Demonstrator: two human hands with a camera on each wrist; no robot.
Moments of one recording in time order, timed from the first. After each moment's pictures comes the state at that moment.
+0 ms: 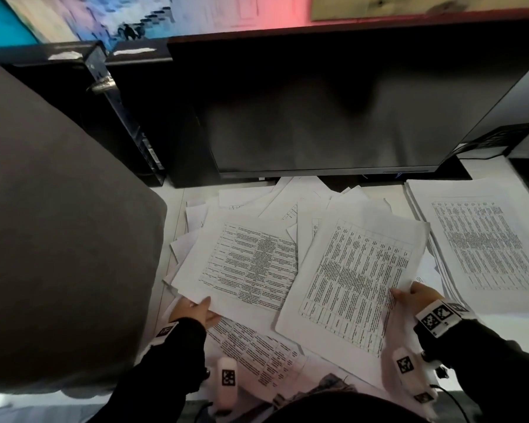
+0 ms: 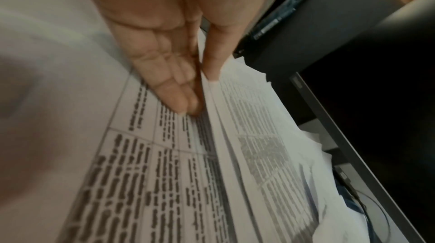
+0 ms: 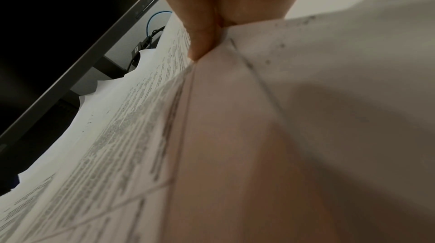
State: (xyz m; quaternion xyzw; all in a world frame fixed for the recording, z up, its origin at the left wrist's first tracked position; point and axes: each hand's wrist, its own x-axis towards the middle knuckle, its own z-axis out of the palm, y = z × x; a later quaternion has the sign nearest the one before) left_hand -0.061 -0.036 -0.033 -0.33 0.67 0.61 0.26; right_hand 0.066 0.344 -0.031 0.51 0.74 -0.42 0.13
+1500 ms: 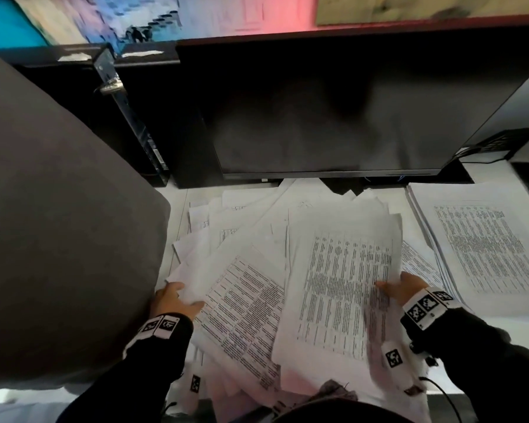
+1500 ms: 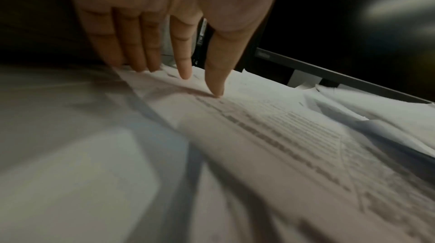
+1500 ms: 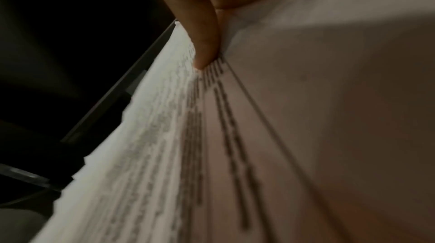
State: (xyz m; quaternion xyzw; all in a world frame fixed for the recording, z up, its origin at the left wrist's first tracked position) left_hand -0.087 -0.079 -0.046 -0.15 0.94 0.24 0.21; right_hand 0.043 0.319 0.003 0.46 0.78 -0.38 0.18
